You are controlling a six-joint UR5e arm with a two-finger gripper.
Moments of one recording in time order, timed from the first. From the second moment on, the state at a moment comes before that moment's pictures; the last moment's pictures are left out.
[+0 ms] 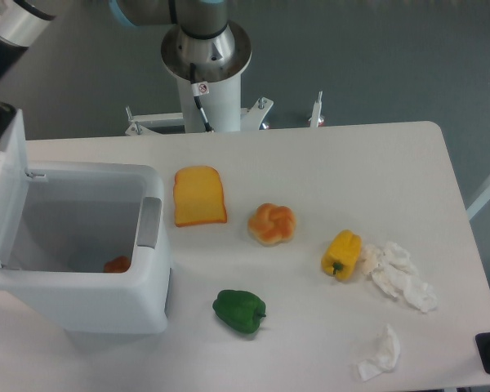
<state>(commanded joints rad) 2.11 -1.65 -1.47 -1.03 0.79 0.34</state>
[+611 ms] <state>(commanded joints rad) 2.16 -1.63 -1.50 -1.03 0.88 0.40</state>
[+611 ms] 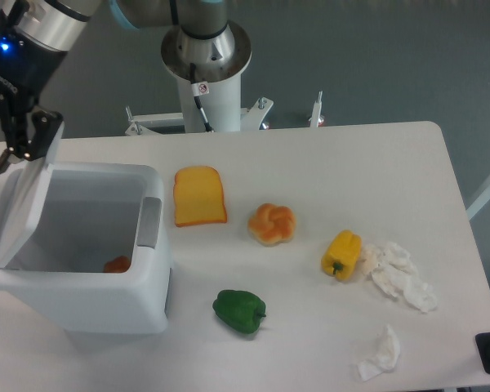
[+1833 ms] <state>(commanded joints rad) 2.23 -1.64 -1.55 -1.03 0.95 0.52</state>
